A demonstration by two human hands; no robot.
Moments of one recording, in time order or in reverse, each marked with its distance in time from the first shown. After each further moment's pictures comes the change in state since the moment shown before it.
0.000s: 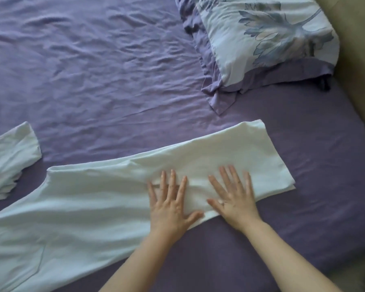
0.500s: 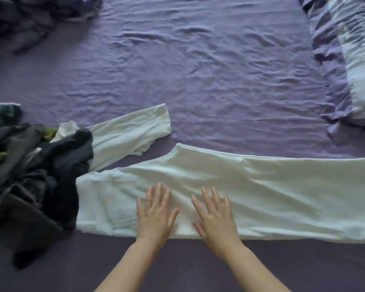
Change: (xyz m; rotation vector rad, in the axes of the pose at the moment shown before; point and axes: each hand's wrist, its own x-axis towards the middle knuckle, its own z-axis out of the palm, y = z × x) left_hand -0.167 -0.229 -0.026 -0.050 -0.098 -0.534; right_hand -0.003 -0.300 -0.015 -0.041 -0.038 -0.352
